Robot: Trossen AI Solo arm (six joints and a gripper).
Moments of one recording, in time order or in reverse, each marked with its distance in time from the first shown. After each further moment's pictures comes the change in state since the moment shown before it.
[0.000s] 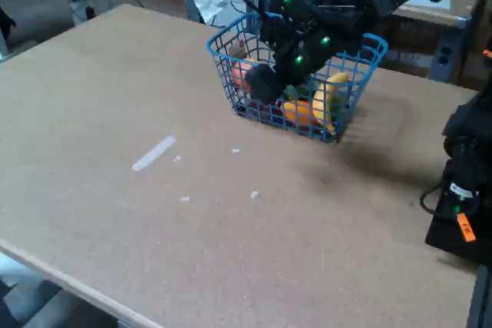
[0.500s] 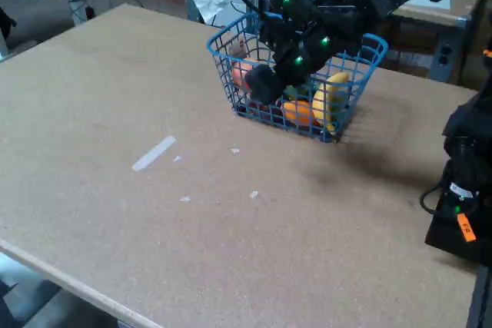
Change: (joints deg) arm 0.3 0.0 0.0 -0.2 0.0 0.0
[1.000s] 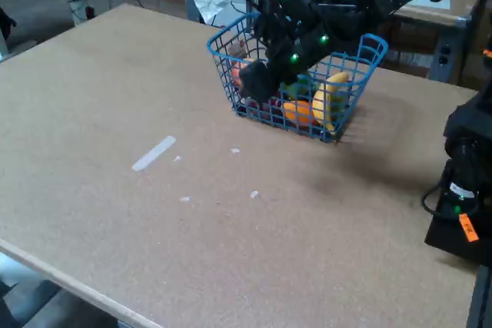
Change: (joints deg) arm 4.3 -2.1 0.7 2.2 -1.5 0.6
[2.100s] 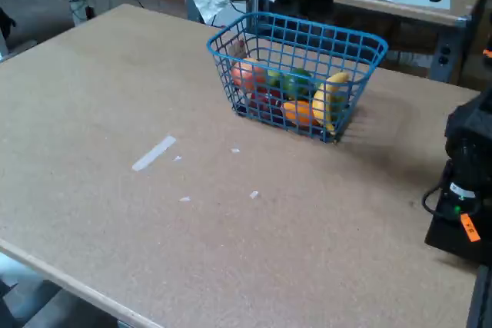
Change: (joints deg) arm 1.0 -2.5 23.9 -23.8 22.3 40.0
